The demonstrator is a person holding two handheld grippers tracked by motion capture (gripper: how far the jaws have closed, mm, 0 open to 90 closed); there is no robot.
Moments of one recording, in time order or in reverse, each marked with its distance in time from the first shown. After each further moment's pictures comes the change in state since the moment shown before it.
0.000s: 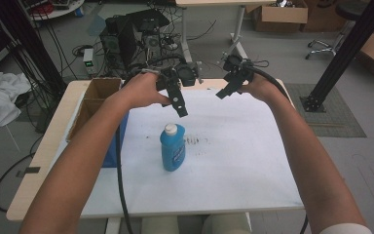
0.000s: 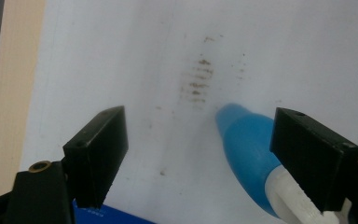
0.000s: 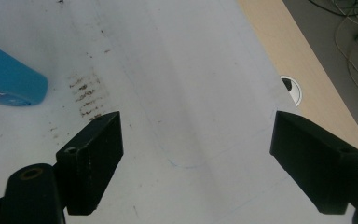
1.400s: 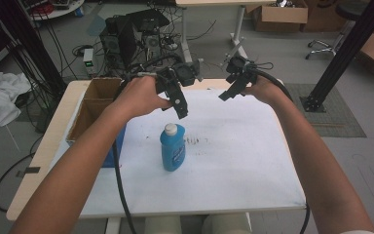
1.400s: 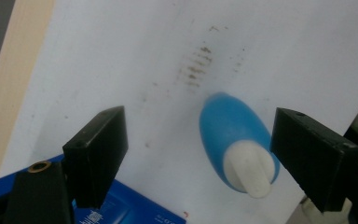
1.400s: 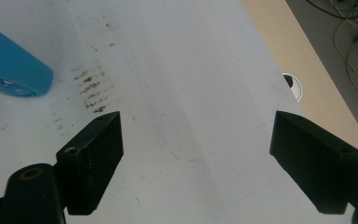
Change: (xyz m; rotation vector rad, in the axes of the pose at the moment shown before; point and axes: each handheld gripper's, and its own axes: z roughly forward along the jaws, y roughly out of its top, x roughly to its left) left arm -0.027 -0.003 -0.026 0.047 0.064 -0.197; right arm 0.006 -0.009 -0.007 -0.005 -0.003 -0.014
